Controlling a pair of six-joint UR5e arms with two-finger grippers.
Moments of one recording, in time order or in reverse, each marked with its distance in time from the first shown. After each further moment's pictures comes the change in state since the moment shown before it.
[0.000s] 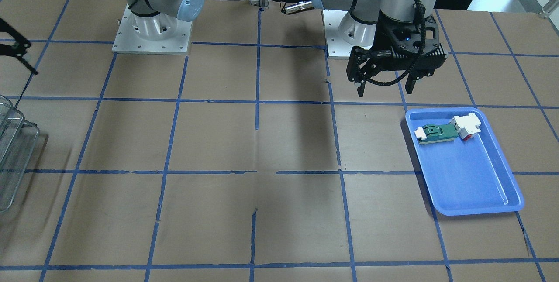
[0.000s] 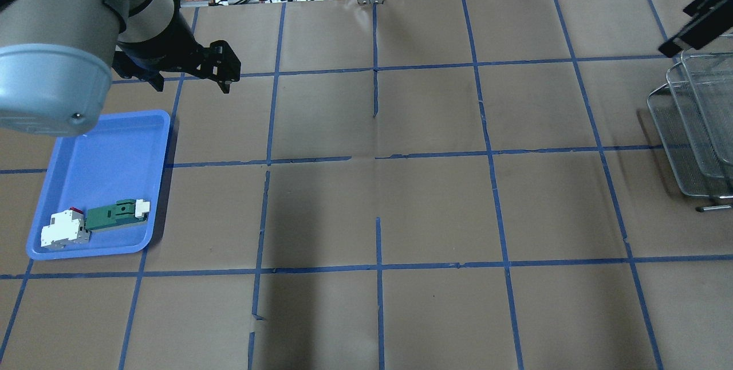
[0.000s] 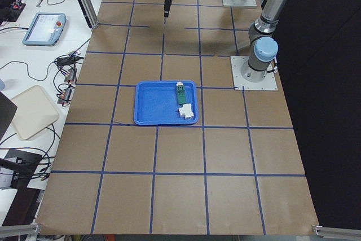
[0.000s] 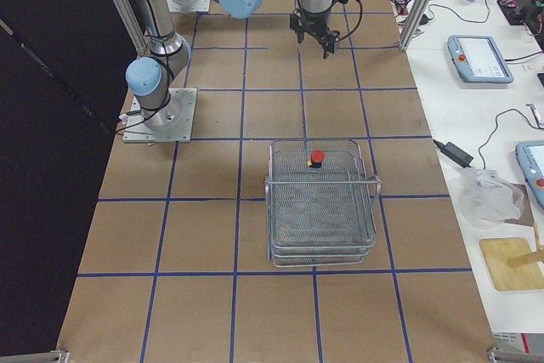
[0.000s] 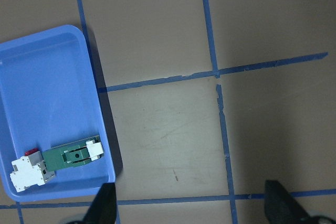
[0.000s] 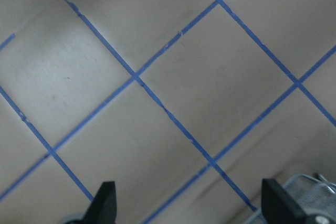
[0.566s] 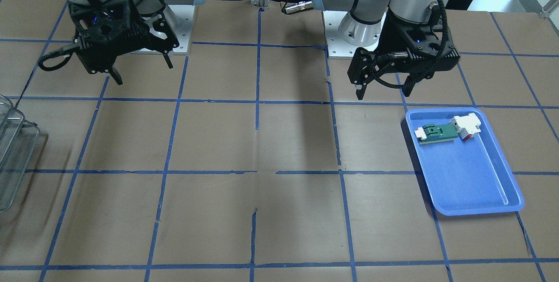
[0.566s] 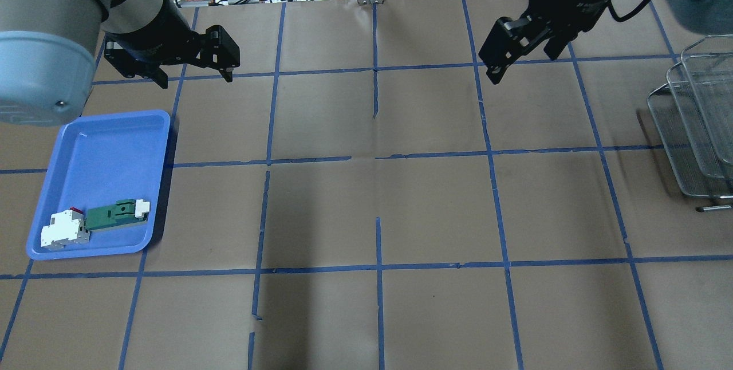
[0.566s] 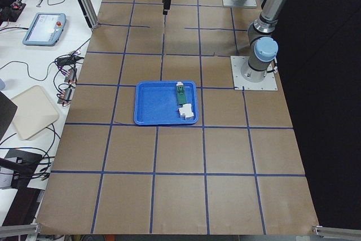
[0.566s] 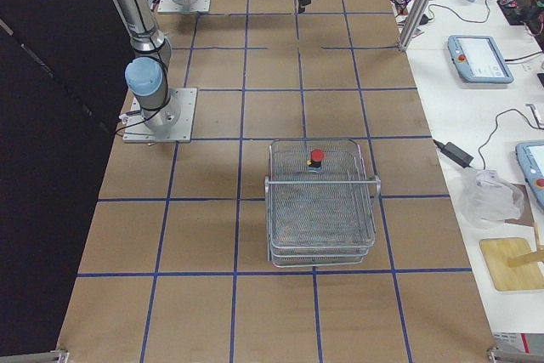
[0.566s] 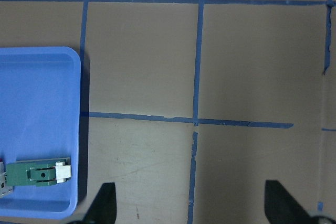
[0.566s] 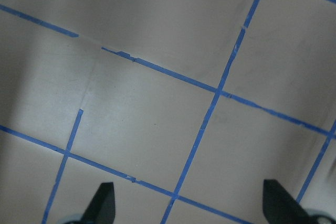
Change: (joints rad) left arm 0.049 -0.006 0.014 -0.001 -0.124 -0.039; right arm 0.383 -0.002 0.052 -0.015 -0.125 0.853
